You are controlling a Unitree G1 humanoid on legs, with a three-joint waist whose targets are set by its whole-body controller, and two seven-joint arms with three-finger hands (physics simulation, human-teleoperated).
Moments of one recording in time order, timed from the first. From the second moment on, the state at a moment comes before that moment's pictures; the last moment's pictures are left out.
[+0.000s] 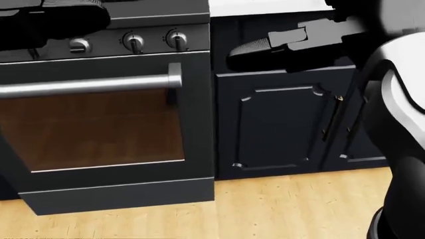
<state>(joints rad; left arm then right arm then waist) -0.91 0.47 0.25 -0.59 -0.97 1.14 0.68 -0.88 -0.23 -0.11 -0.61 0.10 1.20 -0.03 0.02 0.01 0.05</state>
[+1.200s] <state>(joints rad) -0.92 0.47 0.24 -0.59 -0.98 1.15 0.69 -0.90 -0.22 -0.10 -0.62 0.02 1.22 0.04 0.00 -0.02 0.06</state>
